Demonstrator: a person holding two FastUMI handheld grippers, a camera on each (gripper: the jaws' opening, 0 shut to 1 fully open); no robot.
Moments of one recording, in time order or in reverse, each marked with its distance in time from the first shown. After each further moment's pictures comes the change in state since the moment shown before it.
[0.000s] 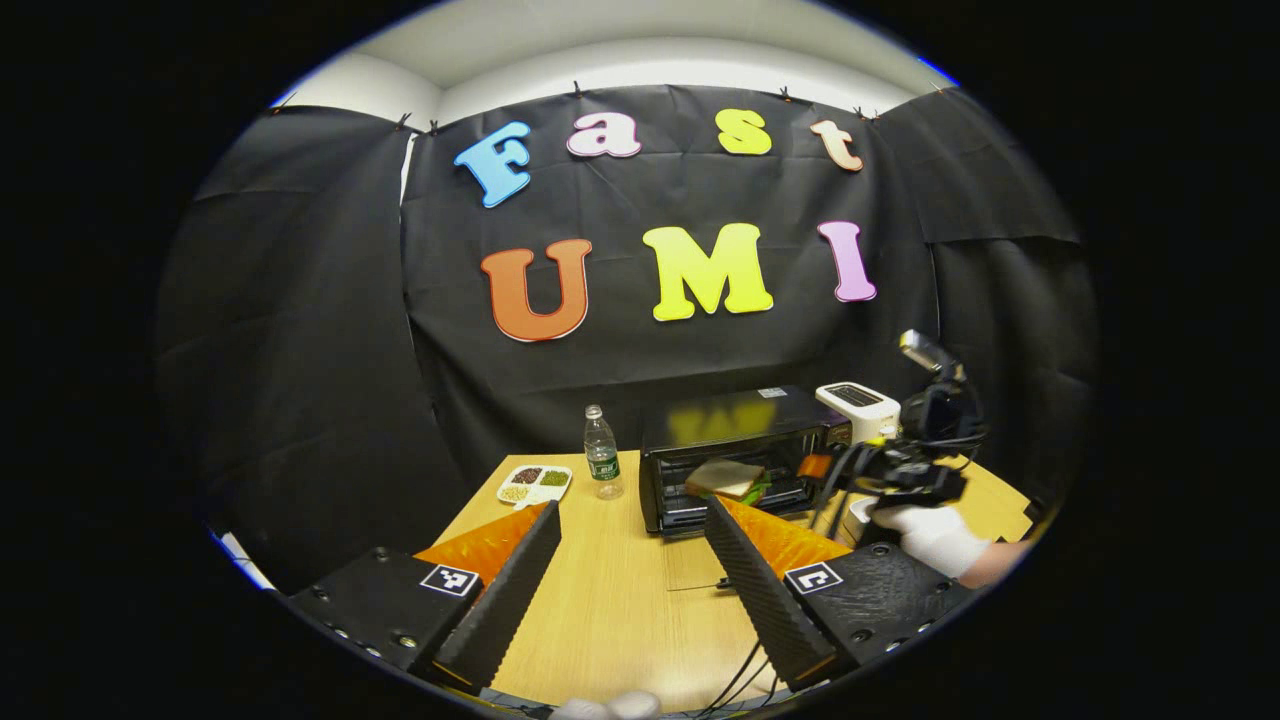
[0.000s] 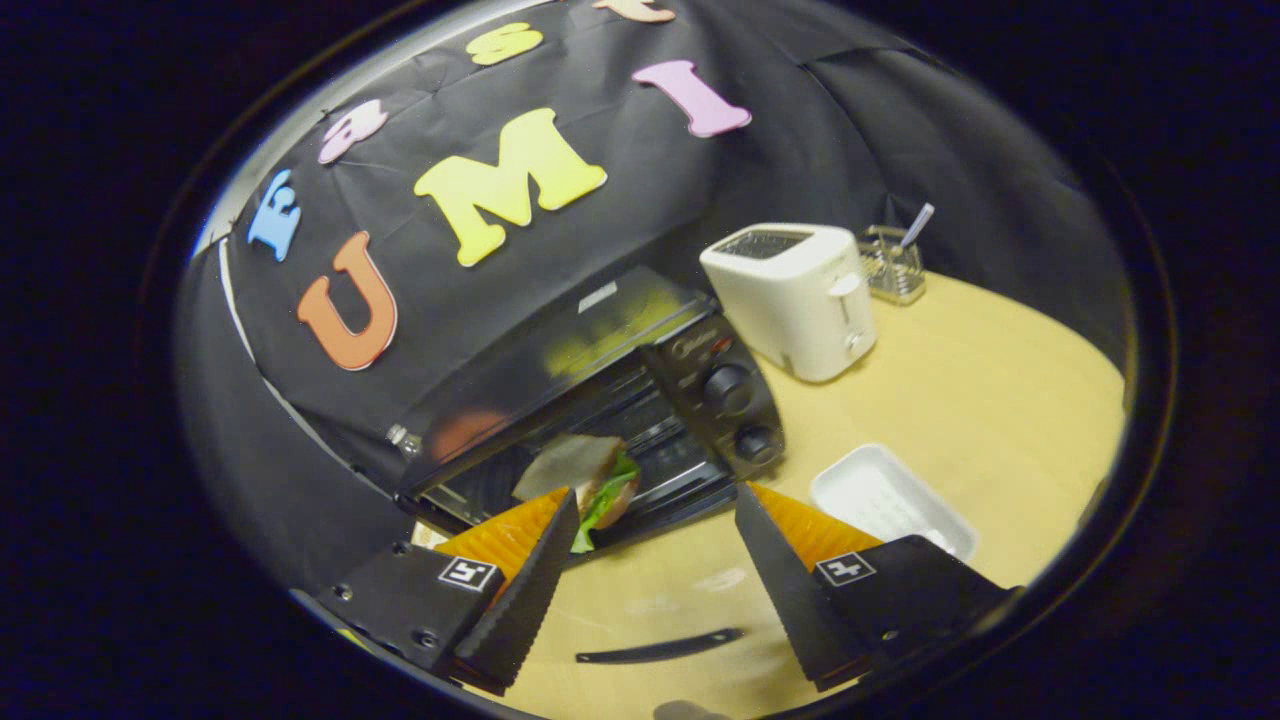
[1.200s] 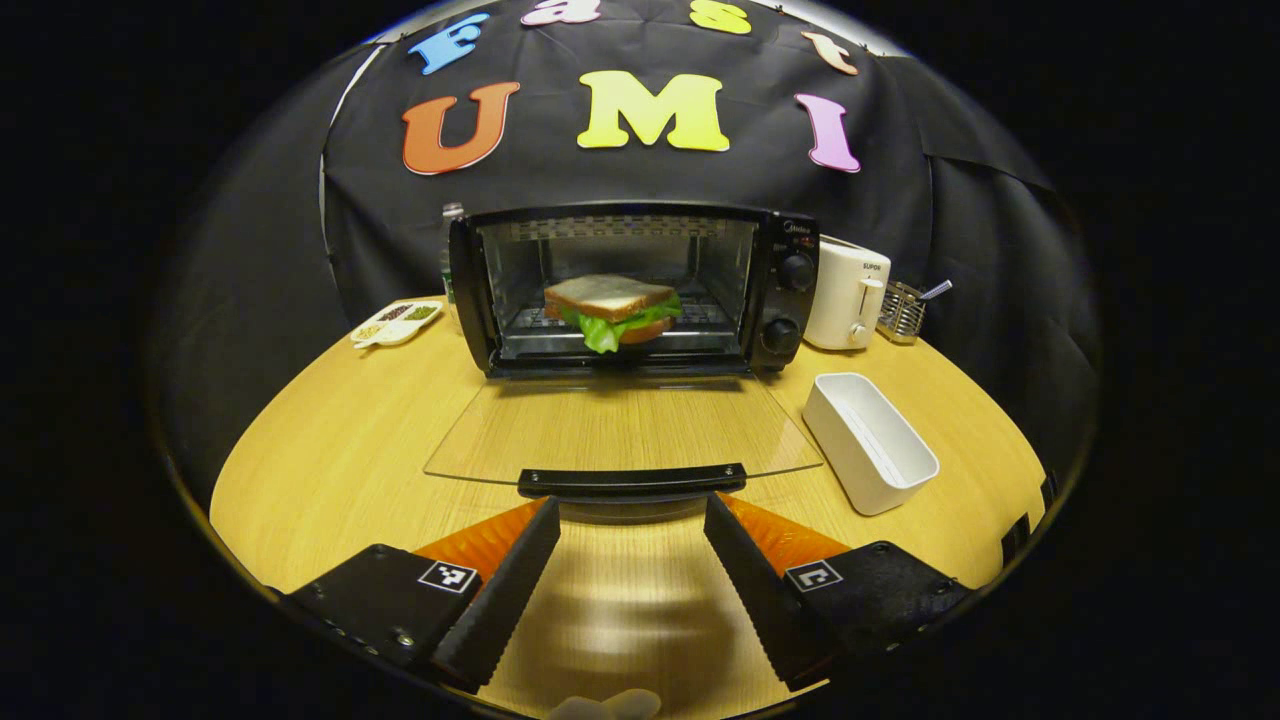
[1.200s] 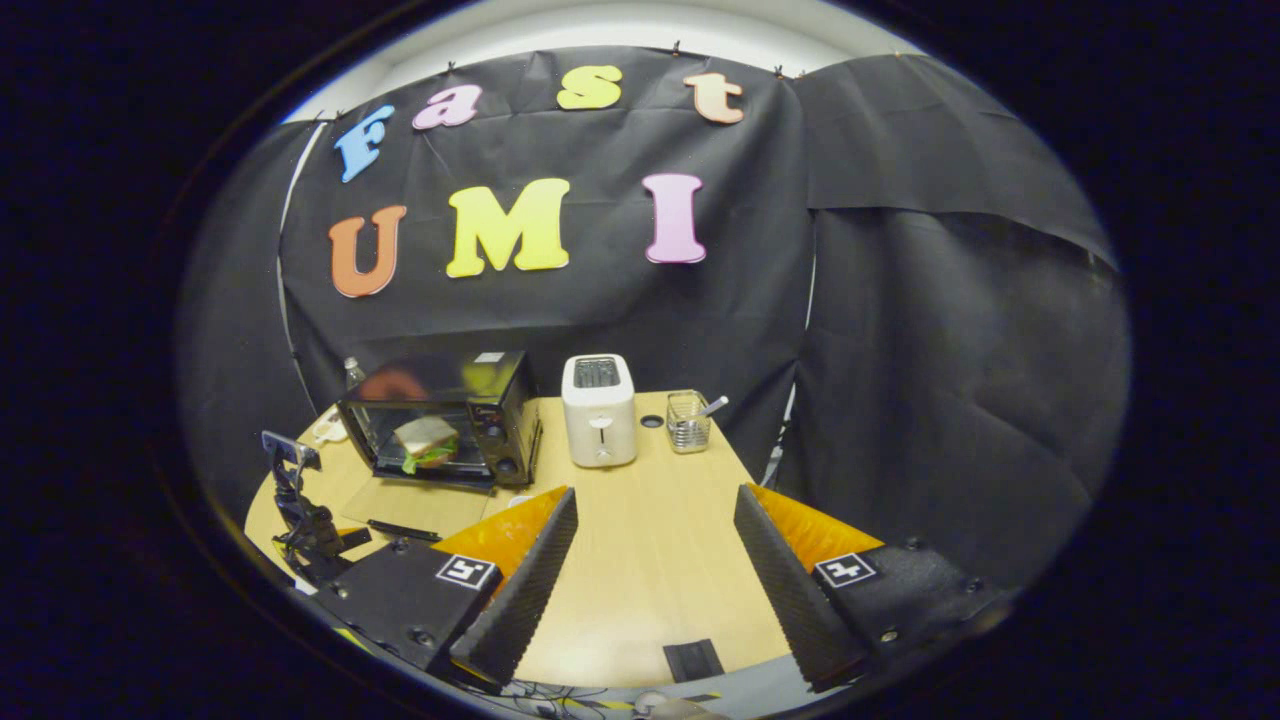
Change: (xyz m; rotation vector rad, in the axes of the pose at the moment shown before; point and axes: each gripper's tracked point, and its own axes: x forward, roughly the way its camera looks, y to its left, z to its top) left arm 0.113 -0.164 -0.211 -0.074 0.356 -0.105; right arm -0.236 -0.201 0.120 -0.440 -0.111 -0.194
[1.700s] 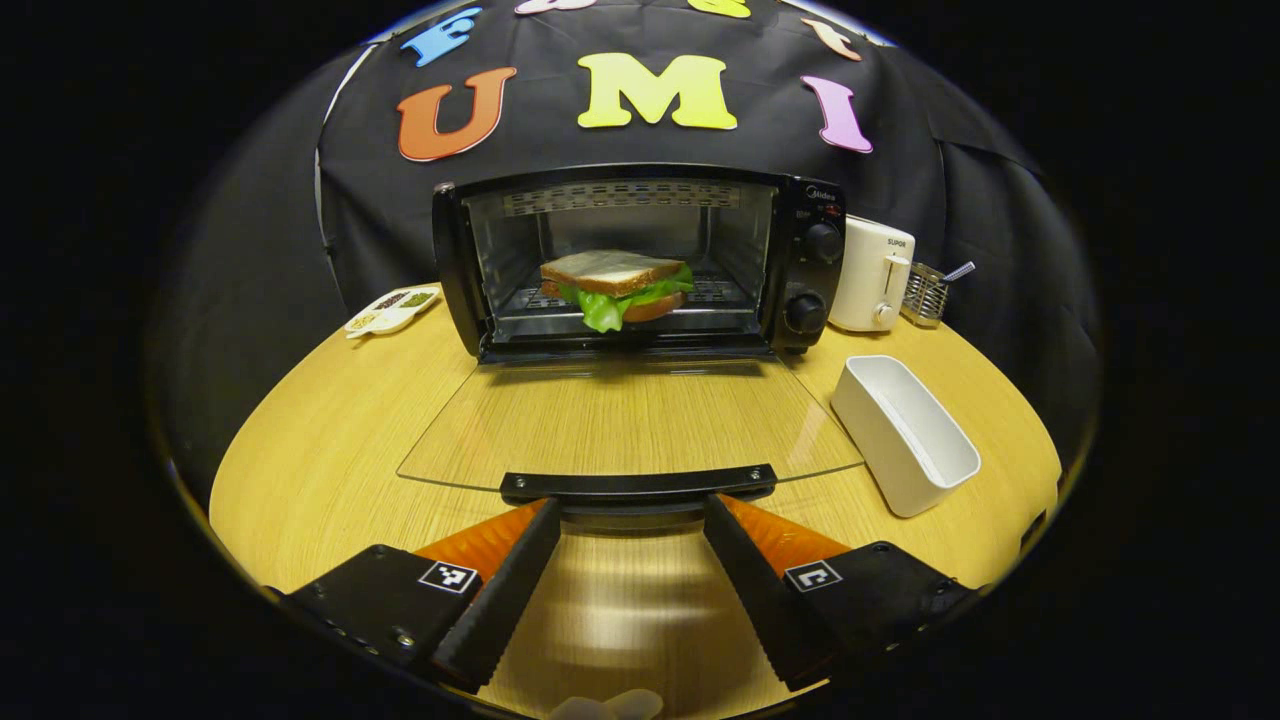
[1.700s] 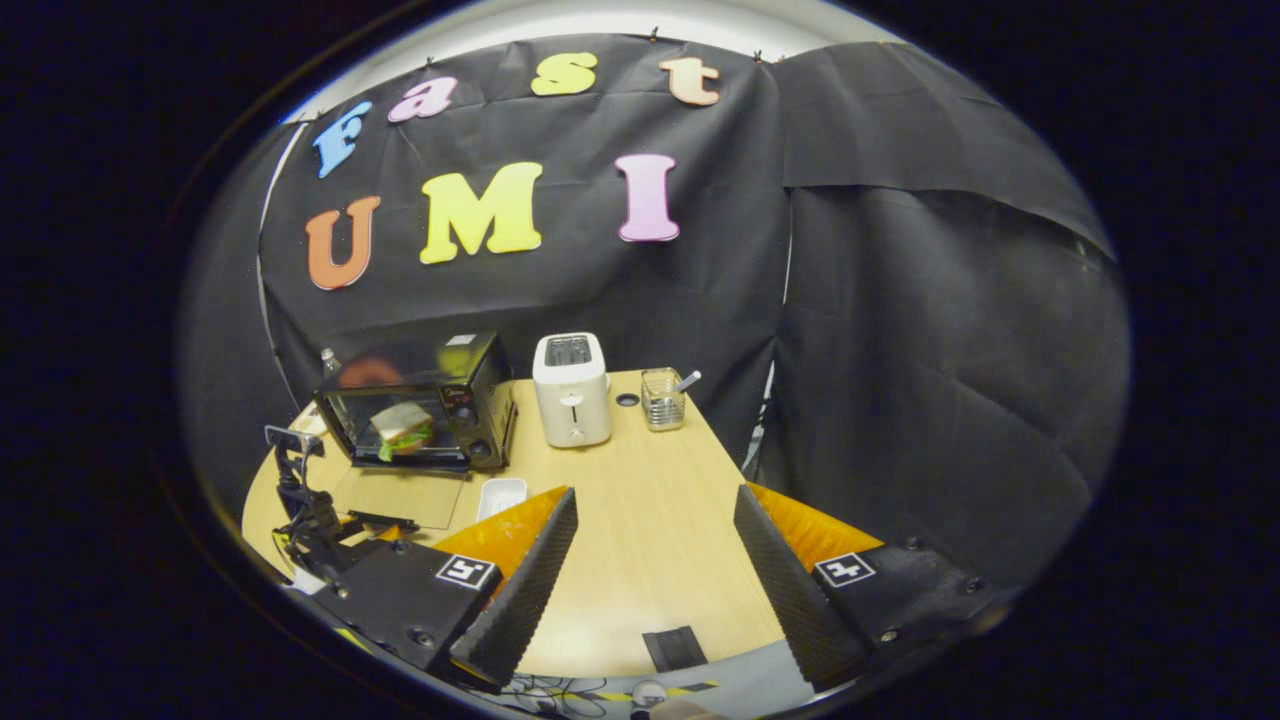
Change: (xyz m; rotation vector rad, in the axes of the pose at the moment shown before) left arm 0.026 0.006 -0.005 0.008 0.035 0.025; right arm 0.007 -0.016 -0.019 0.023 0.054 -0.038
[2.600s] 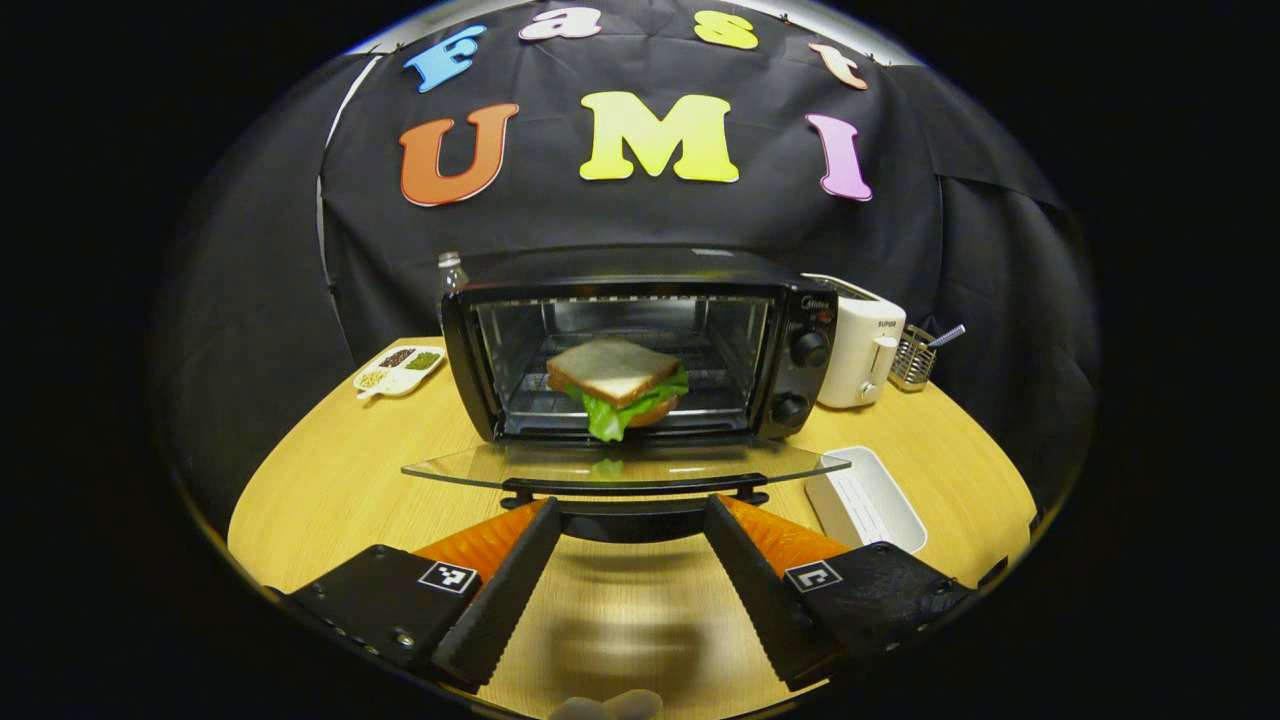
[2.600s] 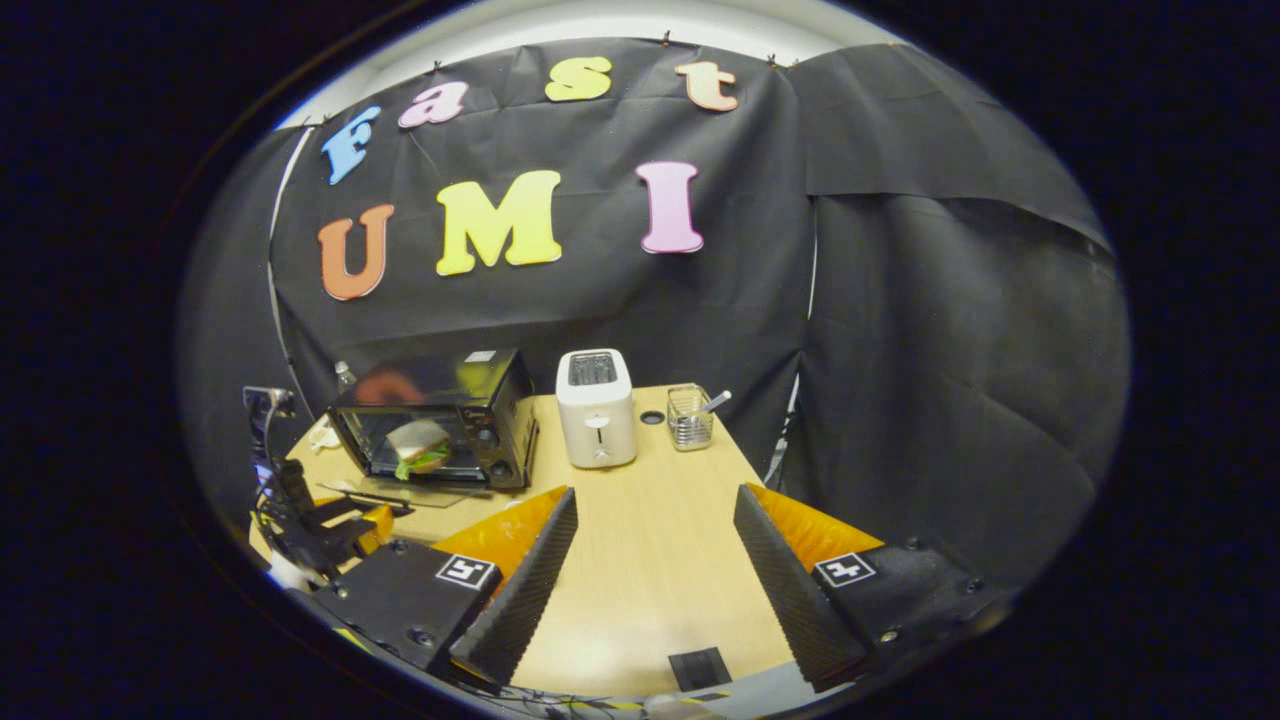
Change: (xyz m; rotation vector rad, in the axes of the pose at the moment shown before) left arm -0.024 0.001 0.086 -0.009 -0.122 -0.009; right arm 0.025 0.022 0.023 0.007 -0.023 0.054
